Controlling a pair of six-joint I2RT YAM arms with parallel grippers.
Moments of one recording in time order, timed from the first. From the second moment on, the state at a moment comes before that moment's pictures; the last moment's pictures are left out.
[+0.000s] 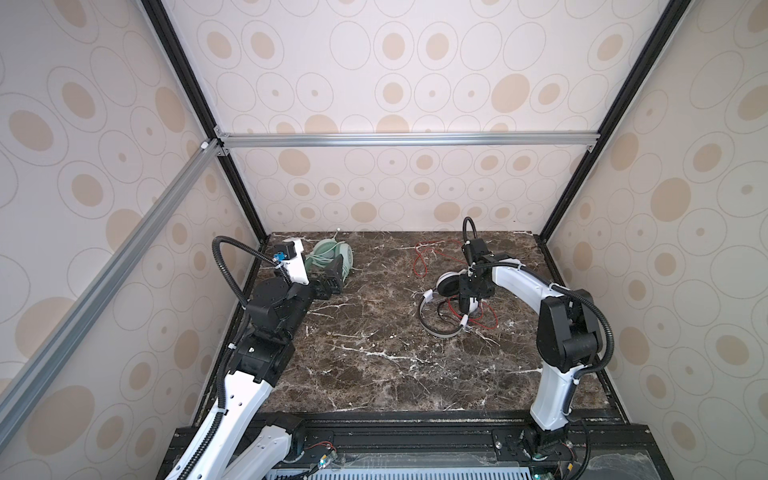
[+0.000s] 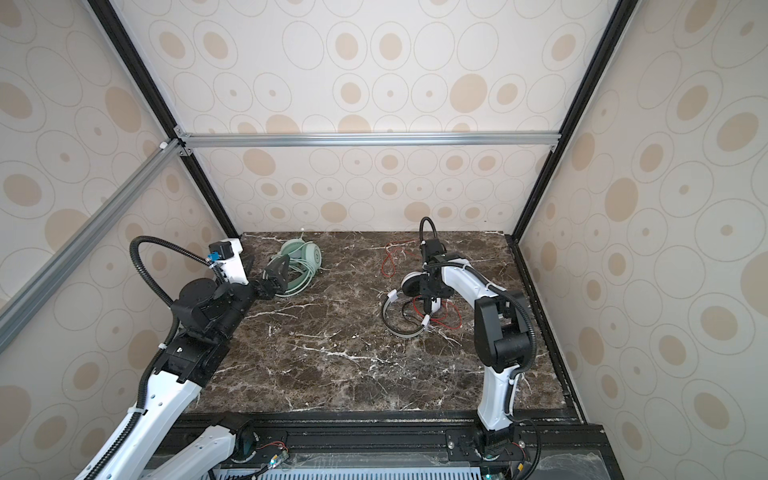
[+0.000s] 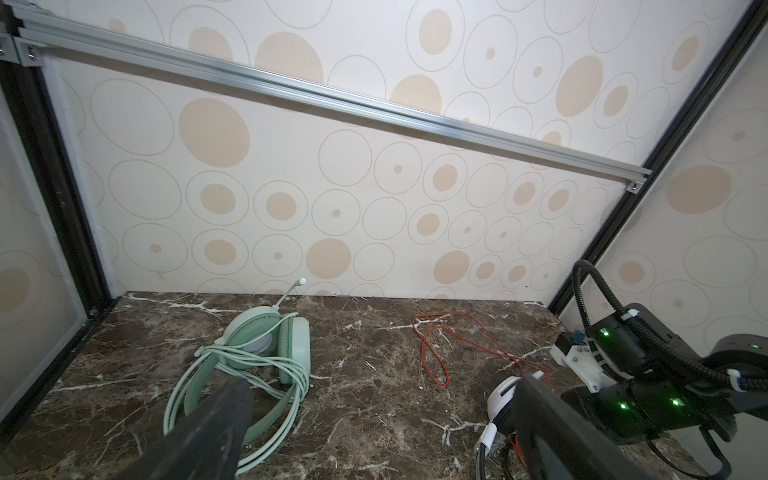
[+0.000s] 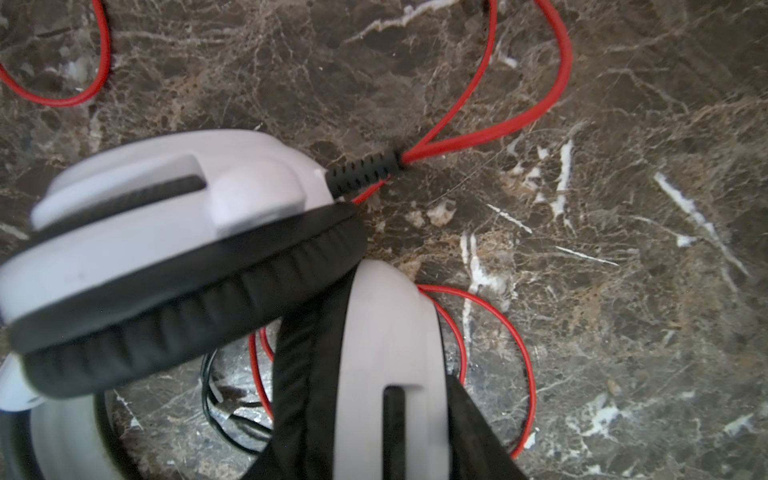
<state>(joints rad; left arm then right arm) -0.30 0.83 0.87 -0.07 -0.03 -0.25 0.29 1.91 1.48 -0.81 0.14 0.35</state>
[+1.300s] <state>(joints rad) -0.73 1.55 1.16 -0.27 0.09 -0.70 0.31 1.21 0.96 -0.39 0.18 0.71</state>
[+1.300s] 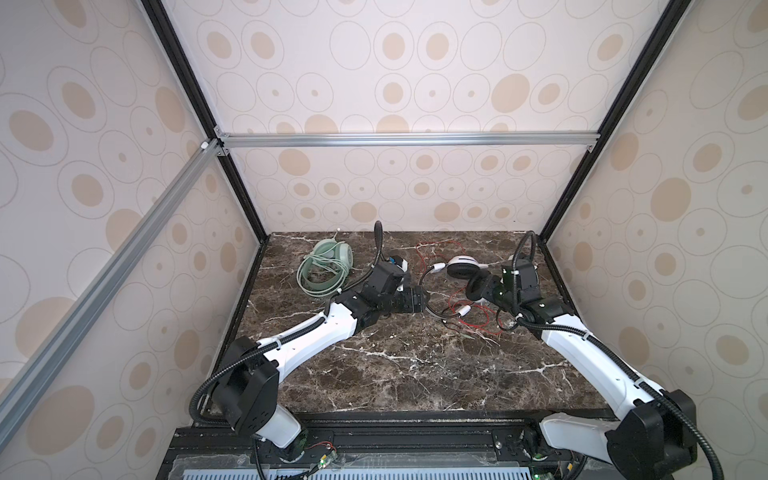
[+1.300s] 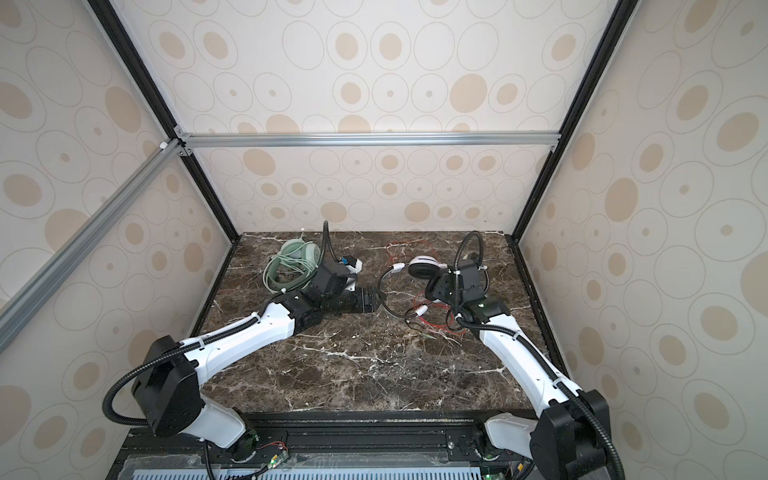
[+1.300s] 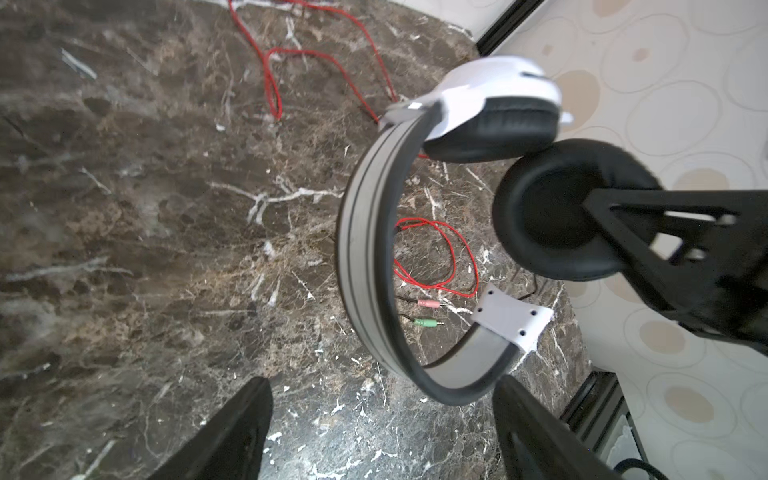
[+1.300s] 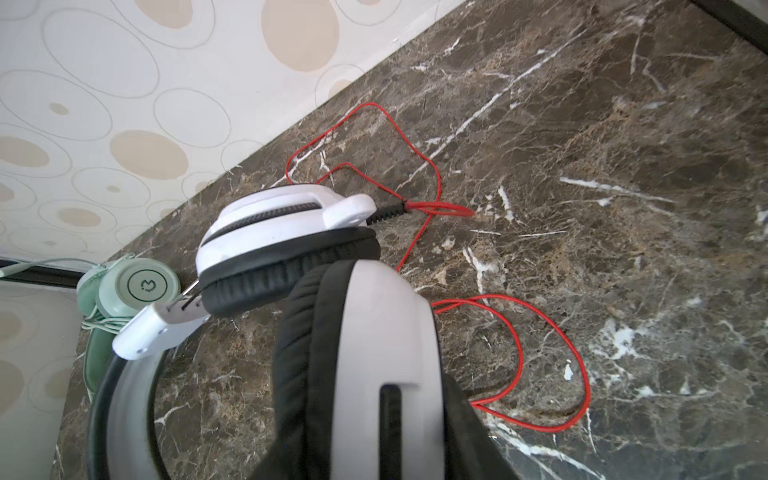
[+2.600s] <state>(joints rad) -0.74 1.78 1.31 -0.39 0.14 -1.05 0.50 1.17 0.87 -0.25 0.48 0.70</state>
